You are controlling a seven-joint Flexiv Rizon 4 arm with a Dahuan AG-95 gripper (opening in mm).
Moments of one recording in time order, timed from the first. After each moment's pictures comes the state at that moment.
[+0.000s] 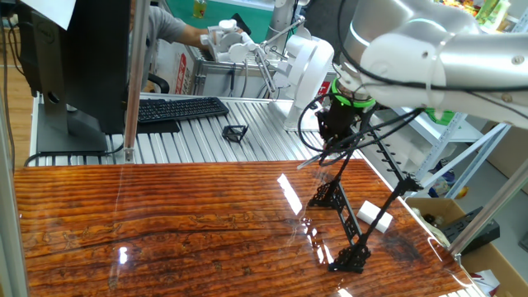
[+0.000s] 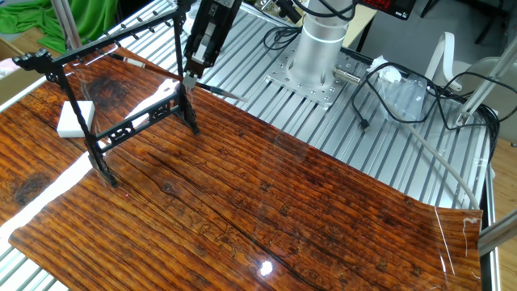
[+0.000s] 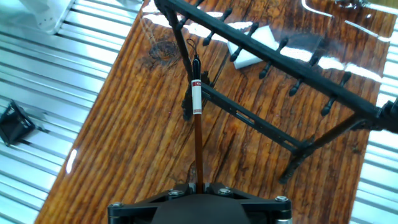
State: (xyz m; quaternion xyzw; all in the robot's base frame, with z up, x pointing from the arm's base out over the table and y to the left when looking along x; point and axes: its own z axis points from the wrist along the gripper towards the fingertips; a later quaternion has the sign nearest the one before) arm 0.539 -0.069 0.323 0.56 0.82 -0.05 0.15
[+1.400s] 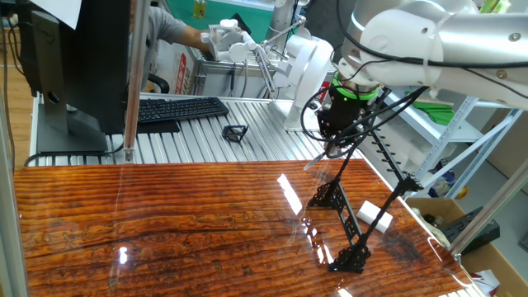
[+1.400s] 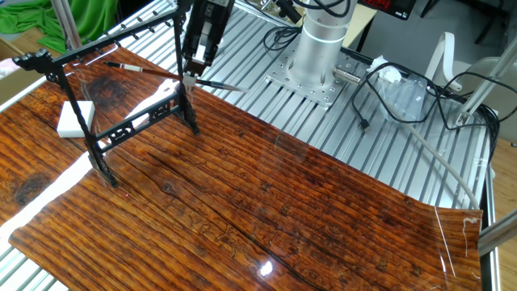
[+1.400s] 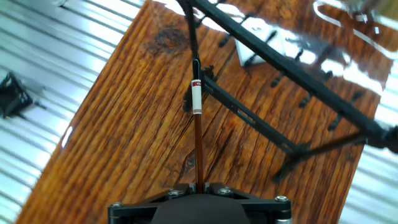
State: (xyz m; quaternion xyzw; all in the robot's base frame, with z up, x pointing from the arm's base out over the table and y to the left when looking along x) arm 0.540 -0.071 0.327 0.56 0.82 -0.03 0.12
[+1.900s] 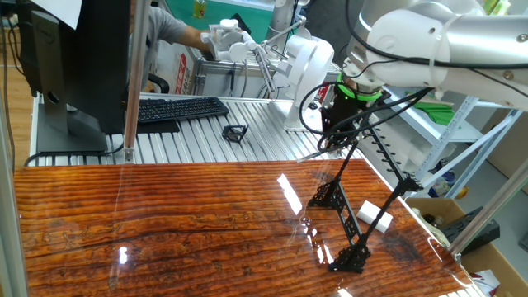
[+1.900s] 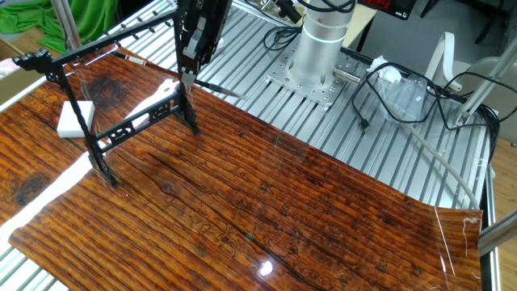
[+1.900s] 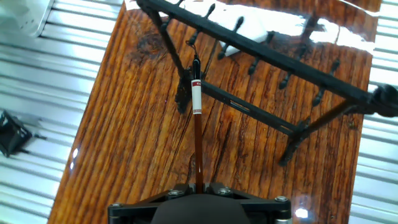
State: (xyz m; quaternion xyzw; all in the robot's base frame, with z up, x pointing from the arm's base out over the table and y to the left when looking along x) arm 0.539 -0.072 0.328 0.61 0.78 -0.02 0.13
